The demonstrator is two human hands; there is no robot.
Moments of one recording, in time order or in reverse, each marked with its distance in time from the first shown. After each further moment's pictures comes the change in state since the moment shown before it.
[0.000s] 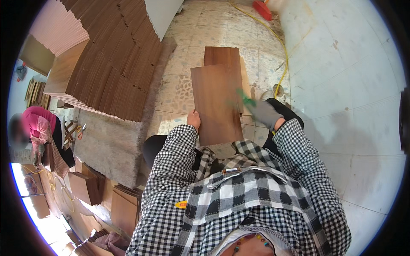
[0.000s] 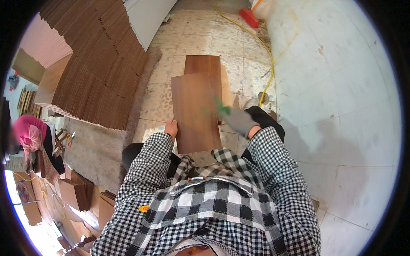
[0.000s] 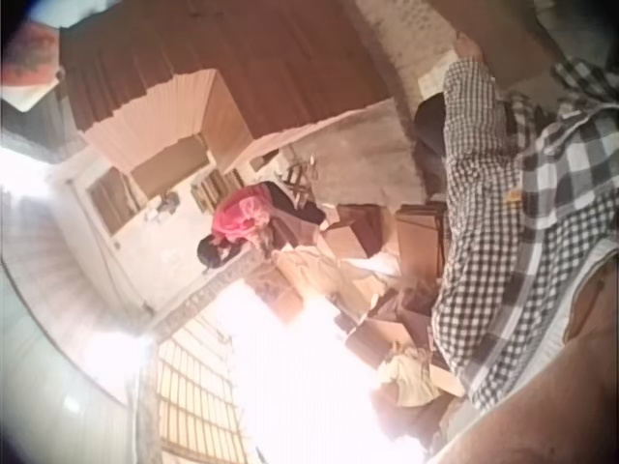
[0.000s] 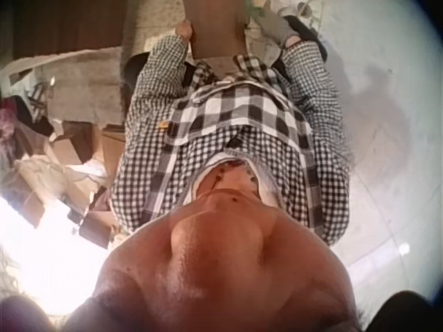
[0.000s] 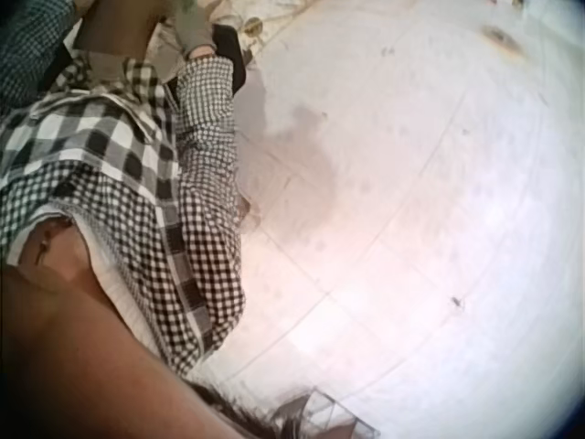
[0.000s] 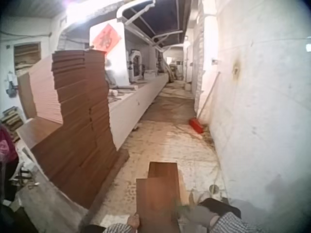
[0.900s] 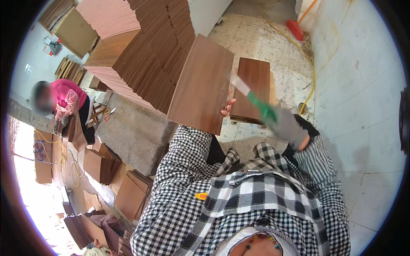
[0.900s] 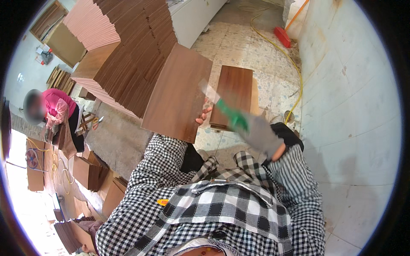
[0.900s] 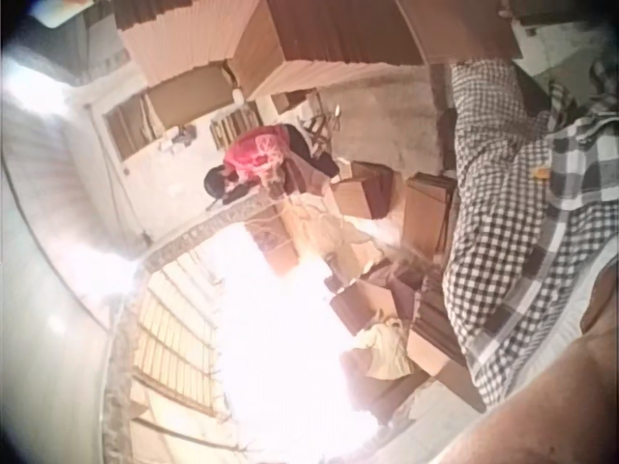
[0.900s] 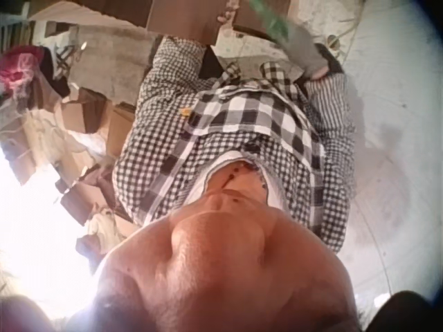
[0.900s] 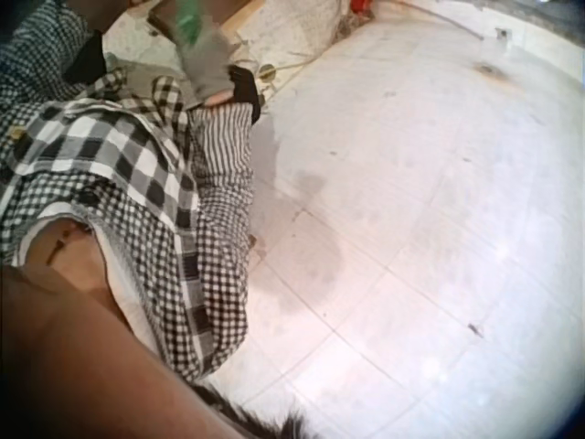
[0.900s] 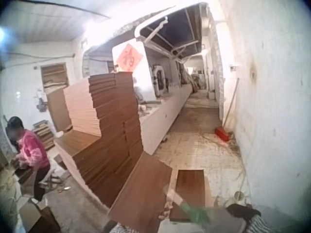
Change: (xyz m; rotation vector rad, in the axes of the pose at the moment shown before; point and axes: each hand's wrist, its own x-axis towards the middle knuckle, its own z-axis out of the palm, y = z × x) left_hand -0.082 0.149 -0.110 -1.170 -1.101 -0.171; right_hand -0.065 -0.093 -0.020 -0.045 0.251 -0.403
